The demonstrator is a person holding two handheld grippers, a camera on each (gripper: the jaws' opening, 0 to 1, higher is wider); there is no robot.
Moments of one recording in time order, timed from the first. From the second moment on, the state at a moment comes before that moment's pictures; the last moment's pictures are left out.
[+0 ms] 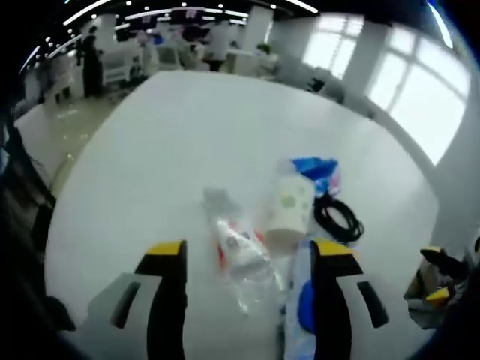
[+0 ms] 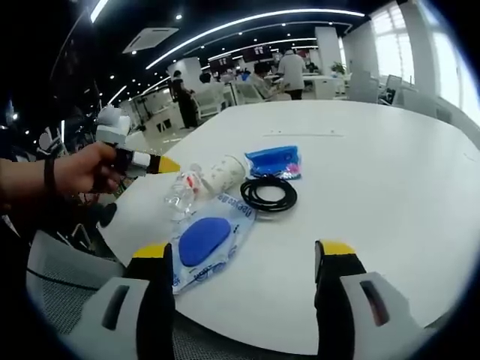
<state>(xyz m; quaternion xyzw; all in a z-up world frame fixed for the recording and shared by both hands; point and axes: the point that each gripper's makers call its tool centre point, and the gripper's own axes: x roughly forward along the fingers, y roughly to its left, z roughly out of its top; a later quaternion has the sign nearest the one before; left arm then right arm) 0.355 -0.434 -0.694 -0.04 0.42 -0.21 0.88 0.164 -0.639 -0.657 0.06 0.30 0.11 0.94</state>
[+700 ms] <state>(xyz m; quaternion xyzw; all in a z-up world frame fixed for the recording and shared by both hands) 0.361 -0.448 -0.739 -0.04 0.52 -0.14 0.84 0.164 -0.644 -0.659 0.08 0.31 0.10 0.94</state>
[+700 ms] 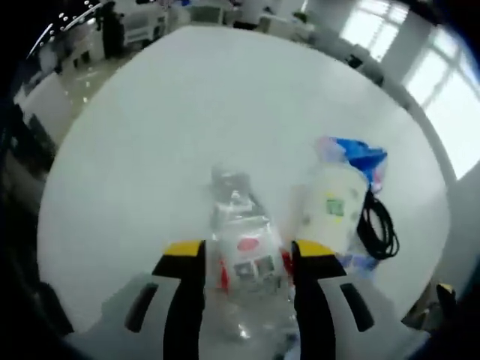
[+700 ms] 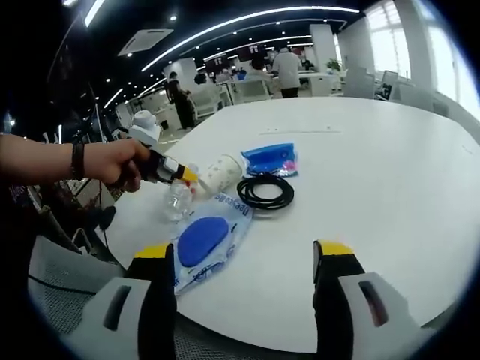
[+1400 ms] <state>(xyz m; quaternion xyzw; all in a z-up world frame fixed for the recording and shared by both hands) 0.359 -0.451 -0.747 -0.05 0.55 -0.12 0.82 0.163 -0.644 -0.657 0.09 0.31 0.10 0.94</state>
